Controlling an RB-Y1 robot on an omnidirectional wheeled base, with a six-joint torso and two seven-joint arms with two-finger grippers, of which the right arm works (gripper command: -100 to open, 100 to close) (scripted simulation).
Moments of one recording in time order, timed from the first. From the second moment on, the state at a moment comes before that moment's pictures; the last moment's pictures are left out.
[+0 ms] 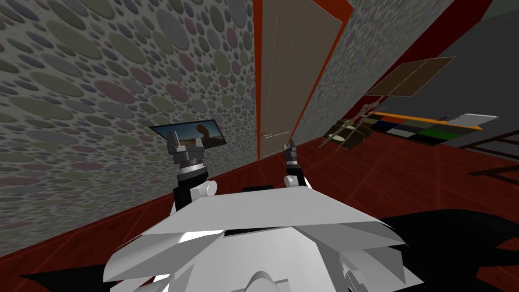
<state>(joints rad) 0.41 -0.10 0.08 -1.94 -0.11 -0.50 0.07</state>
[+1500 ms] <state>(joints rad) 0.30 -0.16 0.11 -1.61 -0.13 -0.61 -0.01</state>
